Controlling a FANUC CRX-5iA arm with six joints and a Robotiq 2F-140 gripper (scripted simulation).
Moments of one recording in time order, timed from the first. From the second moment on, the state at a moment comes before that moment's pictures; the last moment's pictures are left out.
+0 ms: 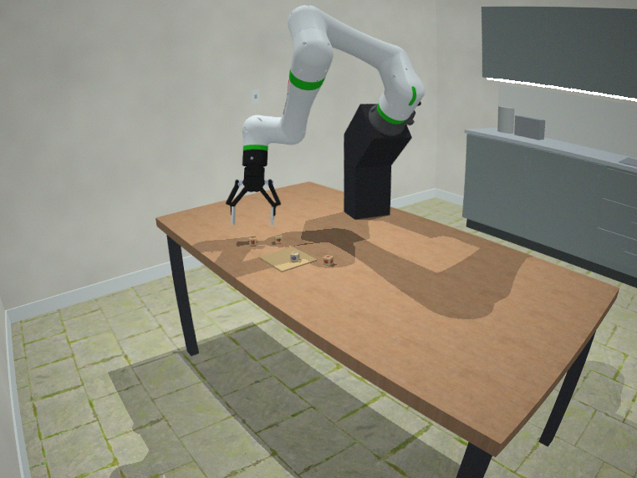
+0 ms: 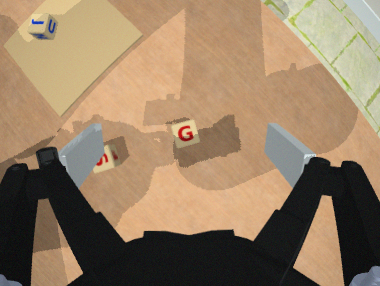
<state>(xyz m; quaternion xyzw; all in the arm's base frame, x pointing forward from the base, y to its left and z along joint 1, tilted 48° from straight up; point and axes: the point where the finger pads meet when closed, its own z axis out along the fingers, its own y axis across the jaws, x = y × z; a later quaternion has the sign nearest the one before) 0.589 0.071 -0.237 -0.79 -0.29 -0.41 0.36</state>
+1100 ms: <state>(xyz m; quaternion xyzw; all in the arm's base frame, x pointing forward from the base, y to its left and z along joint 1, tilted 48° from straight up) 0.583 0.055 -0.208 -0.79 -0.38 -0.36 0.32</state>
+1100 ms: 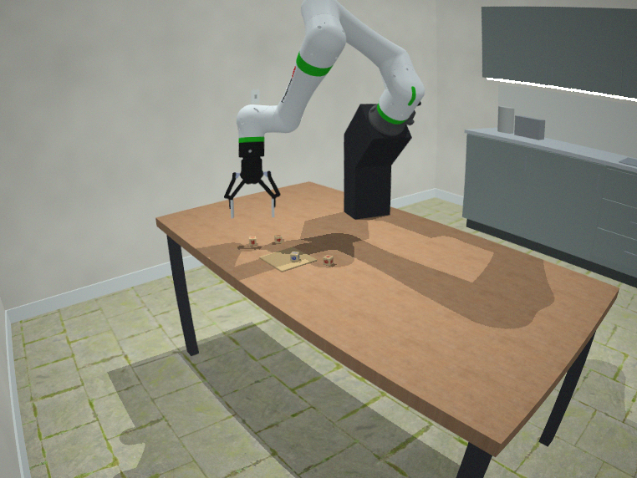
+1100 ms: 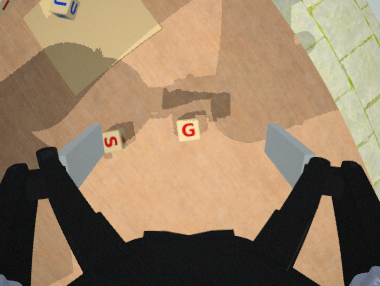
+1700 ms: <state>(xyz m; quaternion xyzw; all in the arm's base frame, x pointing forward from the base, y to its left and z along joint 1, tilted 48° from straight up) 0.576 0.024 -0.185 -0.79 -0.46 -0.30 0.26</state>
